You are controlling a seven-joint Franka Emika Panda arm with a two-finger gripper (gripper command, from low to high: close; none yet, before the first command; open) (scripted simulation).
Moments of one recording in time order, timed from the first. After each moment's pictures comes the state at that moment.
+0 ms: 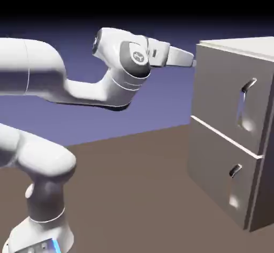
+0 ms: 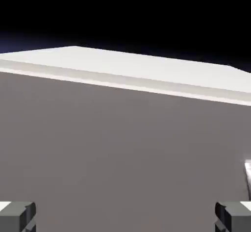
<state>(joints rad) 0.63 -0.93 -0.72 -2.52 -1.55 2.95 1.69</state>
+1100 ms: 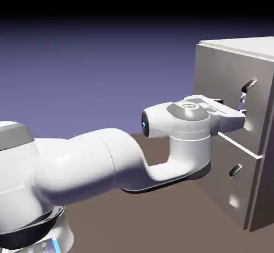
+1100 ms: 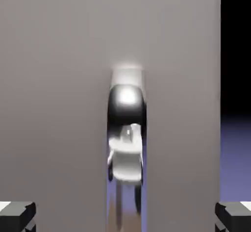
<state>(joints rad) 1.20 -1.24 -1.35 -2.24 -2.89 2.87 2.51</state>
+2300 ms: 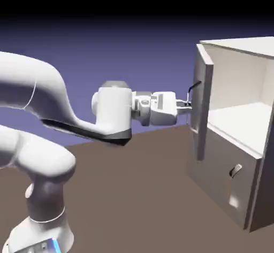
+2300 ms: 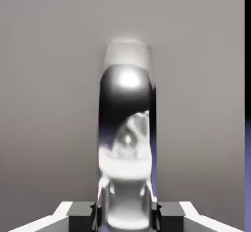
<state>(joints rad) 0.55 -0.96 -0.54 -2.88 -2.30 2.13 2.82</state>
